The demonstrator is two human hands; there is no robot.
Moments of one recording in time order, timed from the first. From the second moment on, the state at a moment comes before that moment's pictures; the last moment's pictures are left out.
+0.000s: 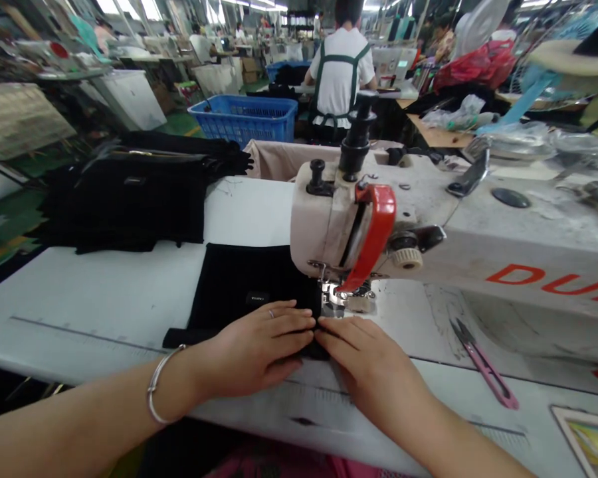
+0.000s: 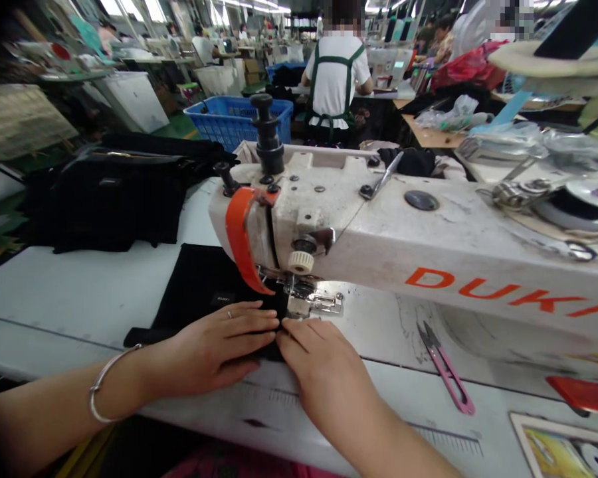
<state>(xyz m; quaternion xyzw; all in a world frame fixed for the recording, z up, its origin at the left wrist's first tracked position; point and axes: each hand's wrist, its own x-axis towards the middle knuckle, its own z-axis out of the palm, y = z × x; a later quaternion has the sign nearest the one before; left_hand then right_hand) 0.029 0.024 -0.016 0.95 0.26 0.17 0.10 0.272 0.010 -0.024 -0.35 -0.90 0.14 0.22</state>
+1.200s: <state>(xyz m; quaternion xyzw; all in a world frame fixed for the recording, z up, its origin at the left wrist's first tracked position) 0.040 0.053 -0.024 0.88 0.36 0.28 0.12 0.273 0.036 -0.034 -0.44 -0.83 0.14 0.30</state>
